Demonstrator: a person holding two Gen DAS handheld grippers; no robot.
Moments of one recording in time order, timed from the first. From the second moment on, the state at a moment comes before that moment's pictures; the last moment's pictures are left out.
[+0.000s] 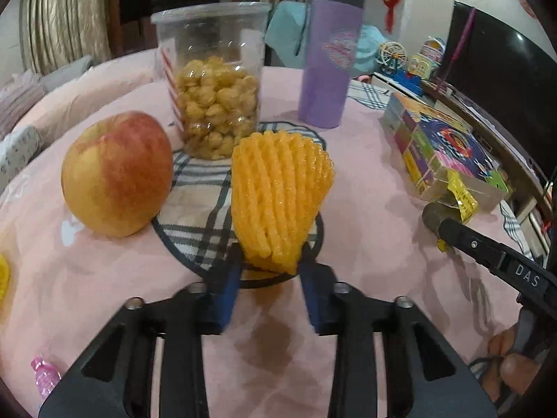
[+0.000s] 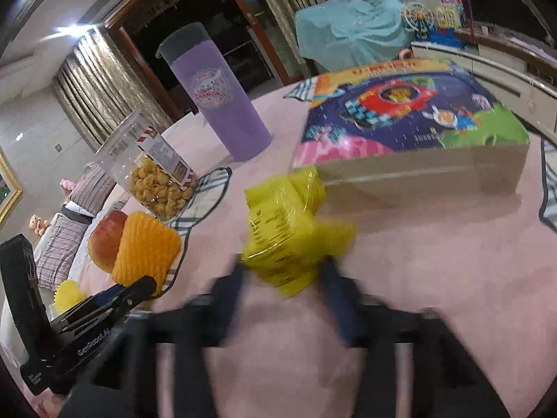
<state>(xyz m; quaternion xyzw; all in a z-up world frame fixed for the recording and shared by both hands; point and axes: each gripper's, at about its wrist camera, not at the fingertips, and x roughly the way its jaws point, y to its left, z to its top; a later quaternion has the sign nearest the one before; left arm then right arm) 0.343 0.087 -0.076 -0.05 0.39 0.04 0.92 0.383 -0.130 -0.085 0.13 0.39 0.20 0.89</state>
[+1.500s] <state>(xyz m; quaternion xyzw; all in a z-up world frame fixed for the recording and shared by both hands) 0.213 0.034 -0.071 -0.11 0.42 -0.05 0.90 0.336 -0.148 -0.092 0.14 0.40 0.22 0.88</state>
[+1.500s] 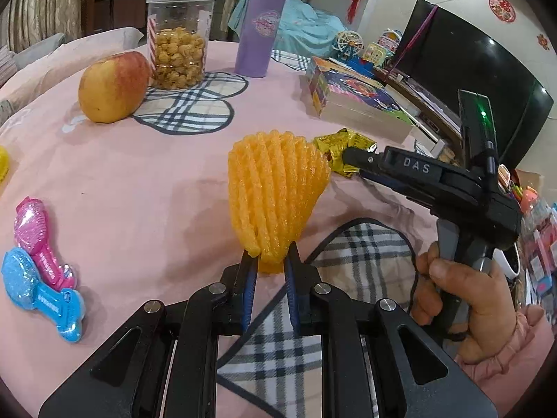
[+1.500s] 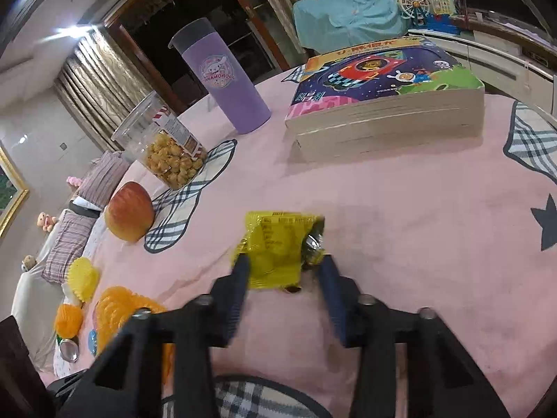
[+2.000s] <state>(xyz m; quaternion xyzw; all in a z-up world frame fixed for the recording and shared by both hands) 0.198 -0.036 -0.057 -0.09 0.41 -0.12 0.90 0.248 -0.239 -0.063 0.18 0.36 0.21 0.89</state>
